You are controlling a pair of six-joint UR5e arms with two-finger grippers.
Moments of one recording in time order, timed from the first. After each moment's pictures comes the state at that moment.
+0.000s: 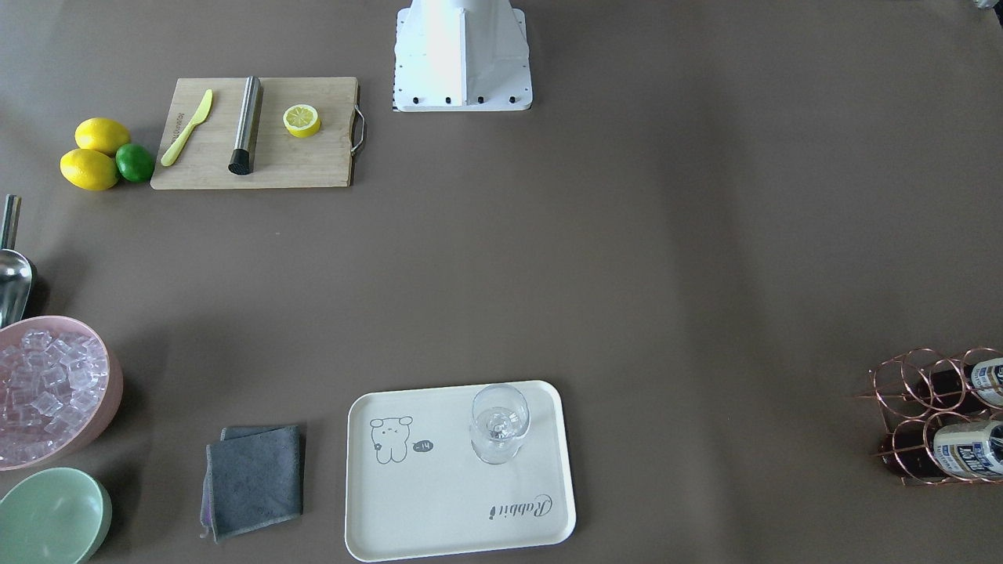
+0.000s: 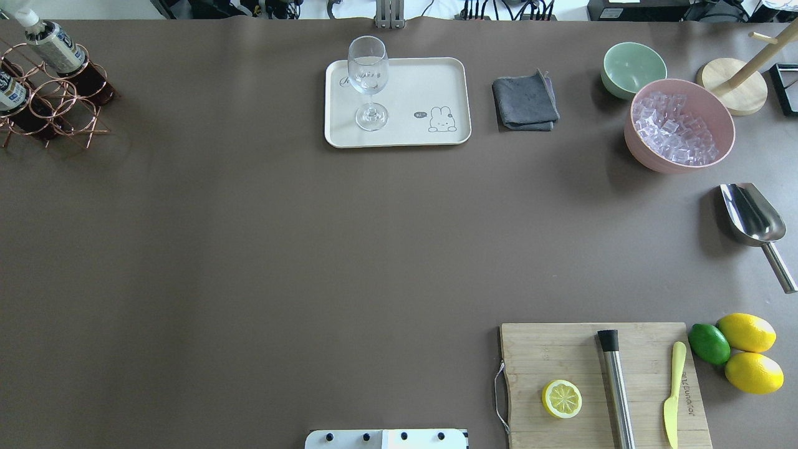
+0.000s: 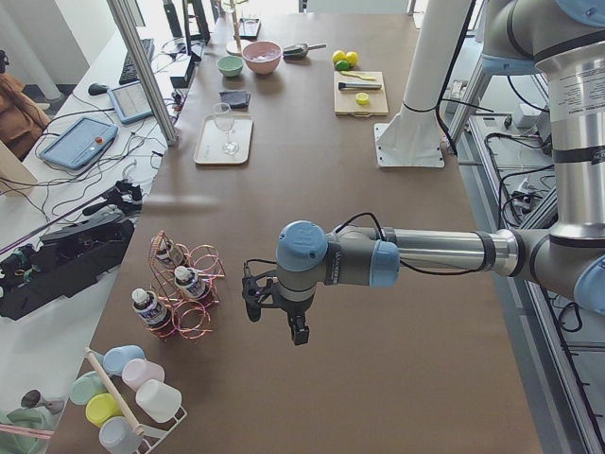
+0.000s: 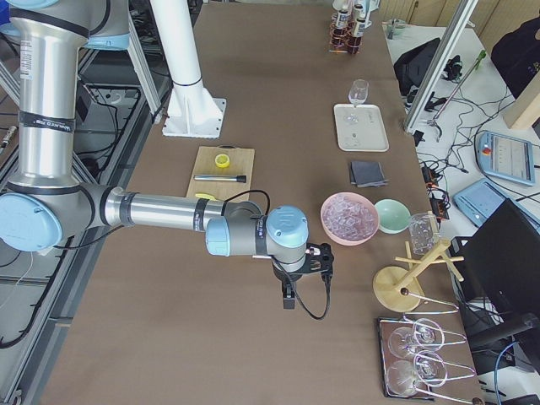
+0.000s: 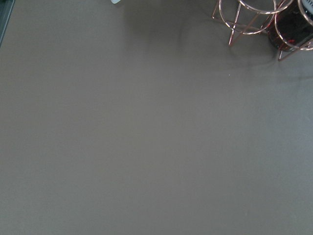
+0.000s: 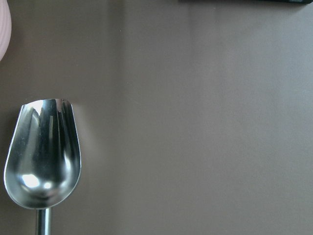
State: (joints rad) left arm -1.64 -1.37 -1.81 -1.61 -2.36 -0.31; right arm 1.60 -1.70 1.66 -1.45 2.31 0.01
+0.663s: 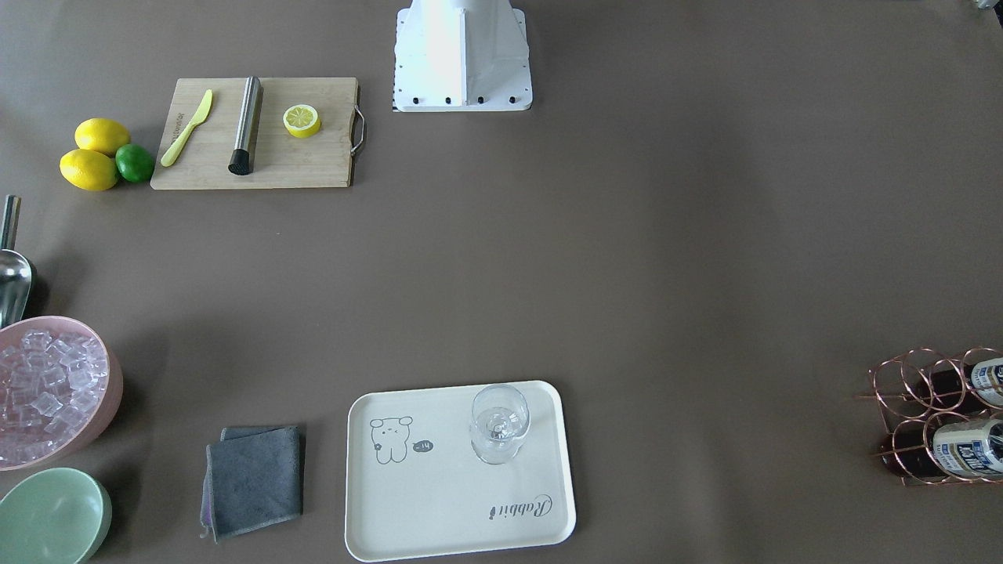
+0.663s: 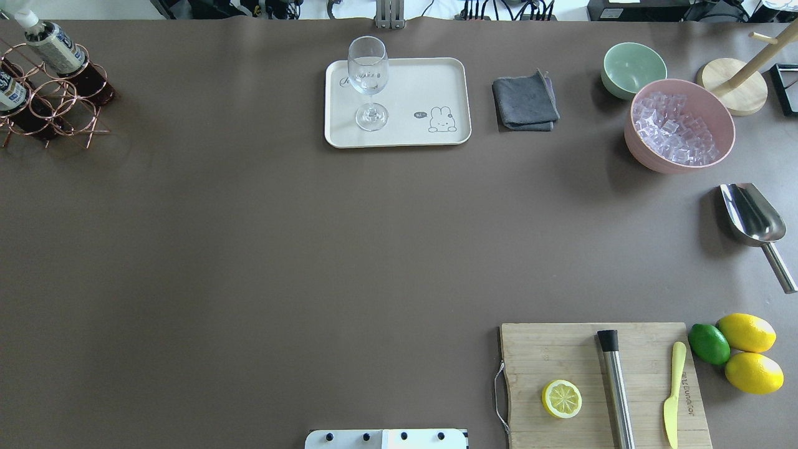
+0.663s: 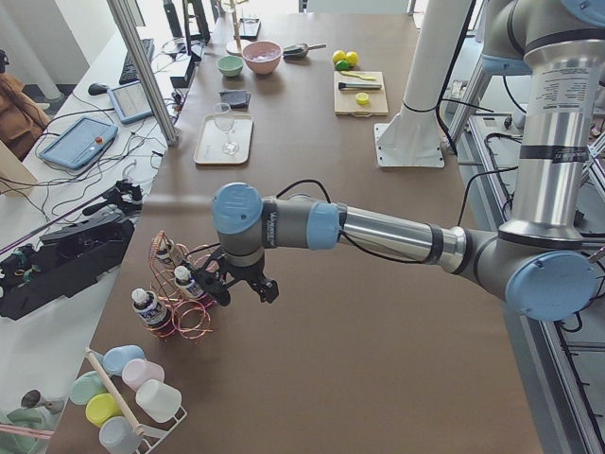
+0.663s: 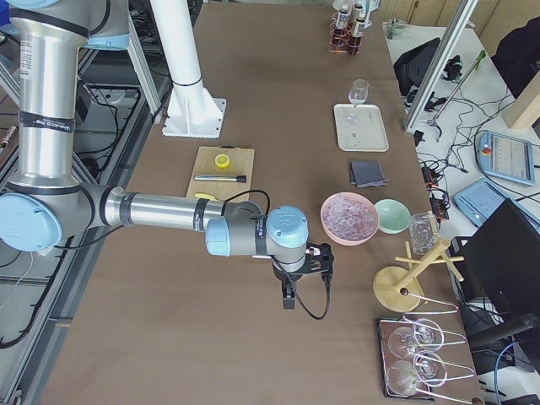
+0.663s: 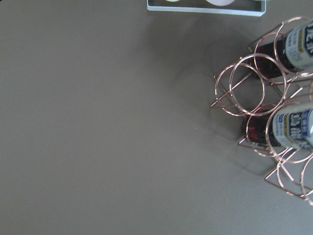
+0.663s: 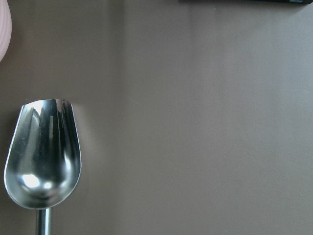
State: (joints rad) left arm -1.65 -1.62 -1.73 -1.41 -2.41 -0.92; right arm 1.60 -1.70 1.66 -1.45 2.31 0.01
